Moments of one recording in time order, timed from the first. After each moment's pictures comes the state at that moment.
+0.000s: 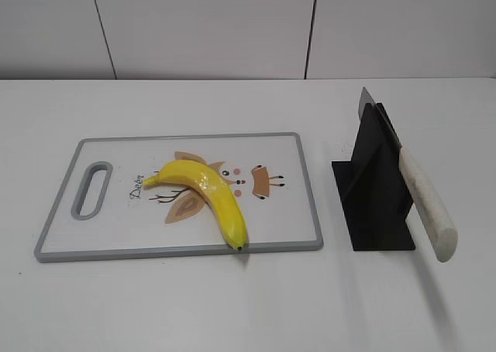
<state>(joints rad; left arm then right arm) -0.08 -0.01 -0.49 -0.07 1.09 0.15 0.13 -0.01 -0.51 0.06 1.04 -0.04</state>
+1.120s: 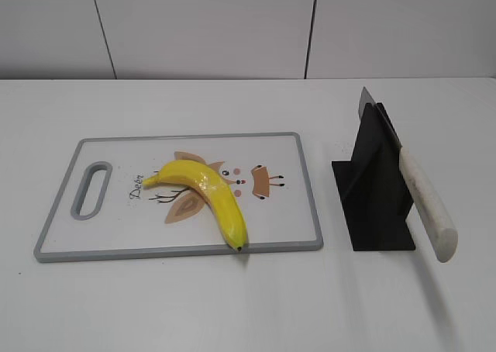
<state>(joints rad) -0.08 -0.01 -0.49 -0.07 1.09 0.15 0.13 -0.01 -0.51 0.06 1.04 -0.04</state>
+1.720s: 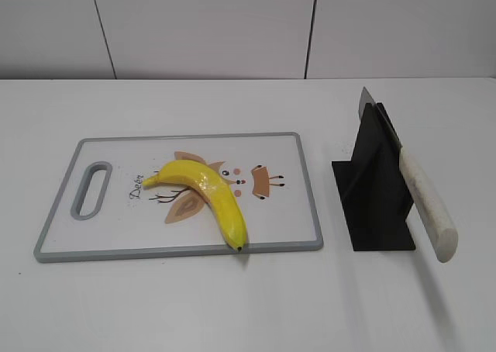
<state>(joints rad) -0.08 -0.01 -0.49 -0.07 1.09 0.15 0.13 0.32 -0.67 0.04 1.15 -0.04</state>
